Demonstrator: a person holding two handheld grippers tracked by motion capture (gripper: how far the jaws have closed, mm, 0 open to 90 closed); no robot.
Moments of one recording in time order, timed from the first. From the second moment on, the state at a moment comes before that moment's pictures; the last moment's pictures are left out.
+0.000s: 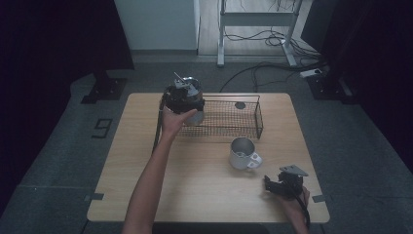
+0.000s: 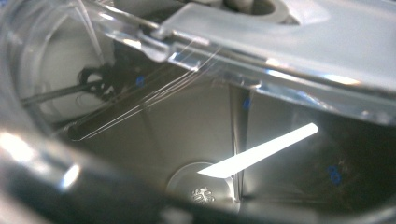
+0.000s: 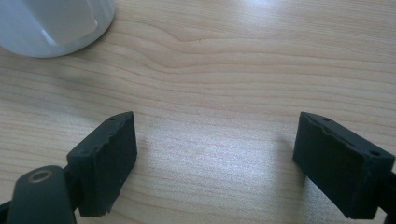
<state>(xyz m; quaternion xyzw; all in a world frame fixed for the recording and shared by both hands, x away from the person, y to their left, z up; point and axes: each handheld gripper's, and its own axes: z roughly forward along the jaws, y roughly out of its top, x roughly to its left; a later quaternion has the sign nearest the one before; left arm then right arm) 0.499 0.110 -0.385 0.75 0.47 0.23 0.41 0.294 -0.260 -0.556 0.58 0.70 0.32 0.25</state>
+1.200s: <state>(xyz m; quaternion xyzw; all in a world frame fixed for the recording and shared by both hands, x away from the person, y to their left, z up) 0.536 0.097 -0.416 0.75 0.48 0.23 0.39 0.294 -0.260 -0.556 0.58 0.70 0.32 0.25</state>
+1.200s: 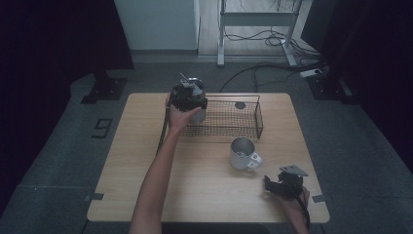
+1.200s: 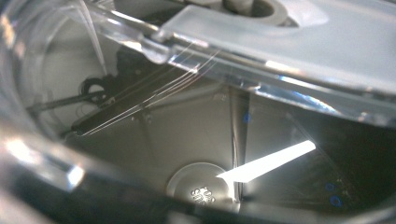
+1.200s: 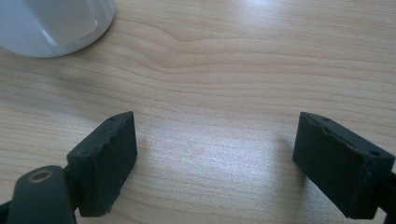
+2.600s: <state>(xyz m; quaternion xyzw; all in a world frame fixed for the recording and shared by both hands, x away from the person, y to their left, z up) 0.539 0.086 -0.466 0.77 0.49 0.21 0.36 0.295 -0.259 -0.556 0.58 0.70 0.32 0.25</state>
